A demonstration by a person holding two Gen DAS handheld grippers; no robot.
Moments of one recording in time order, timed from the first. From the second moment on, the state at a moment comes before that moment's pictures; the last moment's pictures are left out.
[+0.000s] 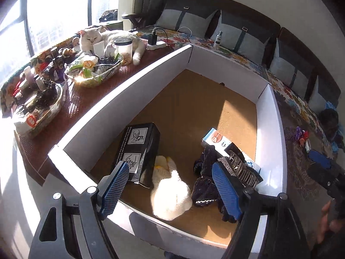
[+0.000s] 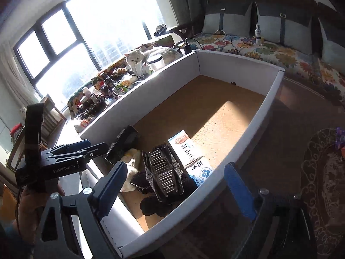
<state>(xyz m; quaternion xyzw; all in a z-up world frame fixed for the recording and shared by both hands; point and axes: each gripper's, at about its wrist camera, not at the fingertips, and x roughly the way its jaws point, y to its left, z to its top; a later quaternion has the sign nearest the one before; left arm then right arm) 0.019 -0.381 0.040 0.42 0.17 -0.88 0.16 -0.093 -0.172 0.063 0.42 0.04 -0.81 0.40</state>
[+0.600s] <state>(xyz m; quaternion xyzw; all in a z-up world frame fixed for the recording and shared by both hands) -0.063 -0.049 -0.002 0.47 0.06 -0.87 -0.09 -0.086 0.214 -0.044 0.43 0.07 -0.90 0.05</state>
